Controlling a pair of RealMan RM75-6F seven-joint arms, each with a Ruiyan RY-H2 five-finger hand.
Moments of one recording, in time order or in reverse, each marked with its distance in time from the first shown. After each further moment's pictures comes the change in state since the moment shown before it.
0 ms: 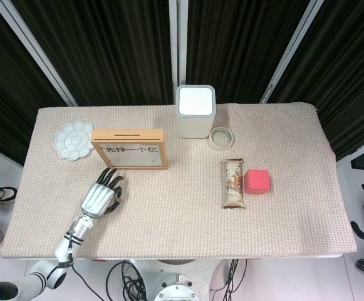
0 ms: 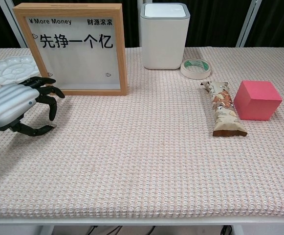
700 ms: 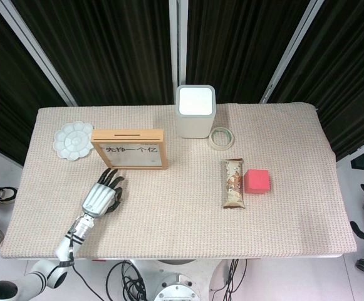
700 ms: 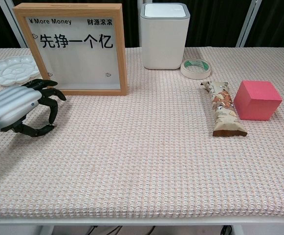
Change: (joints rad) left arm -0.009 0.009 0.000 -0.024 -0.013 -0.028 0.008; right arm 0.004 0.001 -0.001 0.002 0.002 -0.010 0.004
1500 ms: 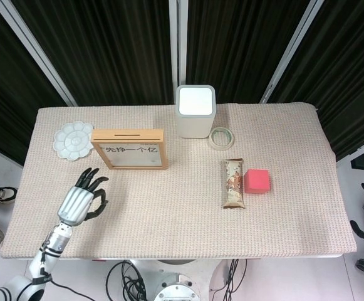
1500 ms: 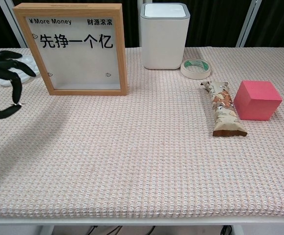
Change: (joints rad) left arm 0.092 0.346 0.011 -0.538 0.011 0.151 0.071; right arm -0.002 -0.005 0.003 0.010 -0.011 0.018 0.022
